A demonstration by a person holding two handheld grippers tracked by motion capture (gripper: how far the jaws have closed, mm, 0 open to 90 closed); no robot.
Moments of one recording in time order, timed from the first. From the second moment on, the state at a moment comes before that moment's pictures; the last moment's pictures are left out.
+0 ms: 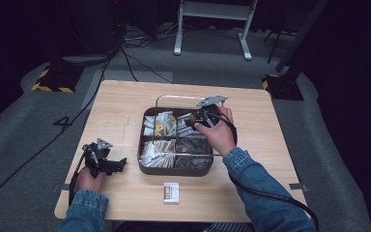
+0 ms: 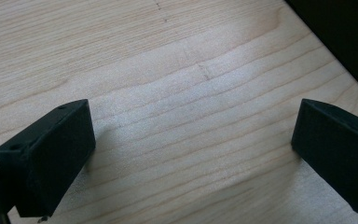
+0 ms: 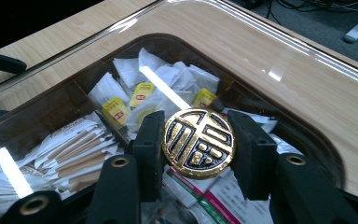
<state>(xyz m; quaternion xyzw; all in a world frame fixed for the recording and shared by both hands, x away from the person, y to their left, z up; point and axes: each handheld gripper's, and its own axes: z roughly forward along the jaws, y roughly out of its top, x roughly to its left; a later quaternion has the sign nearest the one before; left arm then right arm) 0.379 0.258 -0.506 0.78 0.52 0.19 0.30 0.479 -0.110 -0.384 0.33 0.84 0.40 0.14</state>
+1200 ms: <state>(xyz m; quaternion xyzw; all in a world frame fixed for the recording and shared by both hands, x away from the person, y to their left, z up) 0.379 0.258 -0.506 0.78 0.52 0.18 0.30 0.469 -0.061 -0.434 0.32 0.86 0.38 0.15</state>
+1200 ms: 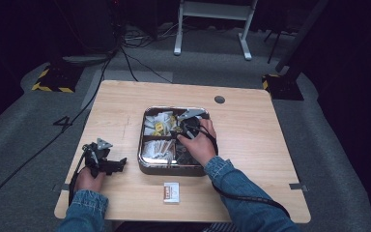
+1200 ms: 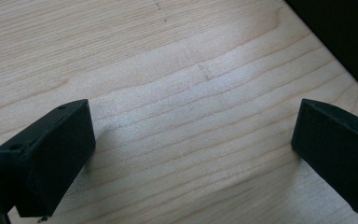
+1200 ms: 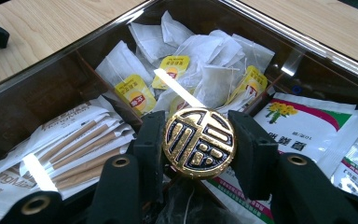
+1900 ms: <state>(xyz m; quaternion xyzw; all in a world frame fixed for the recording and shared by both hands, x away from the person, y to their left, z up) 0.379 0.258 -0.506 0.78 0.52 0.18 0.30 0.462 -0.061 -0.441 0.32 0.85 0.39 0.15</state>
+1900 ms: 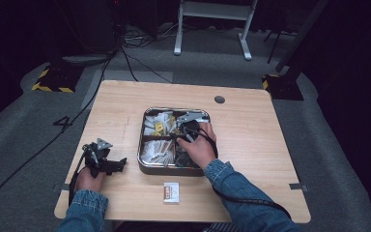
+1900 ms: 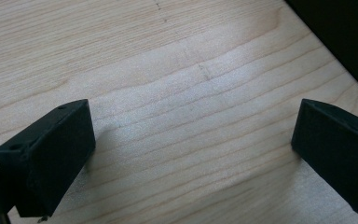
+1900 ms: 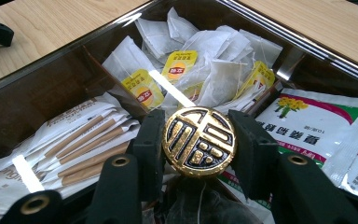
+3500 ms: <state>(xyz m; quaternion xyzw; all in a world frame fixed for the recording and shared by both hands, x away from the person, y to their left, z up) 0.377 0.259 -0.506 0.78 0.52 0.18 0.30 0.451 -0.184 -0.373 0.34 0.82 0.45 0.14</state>
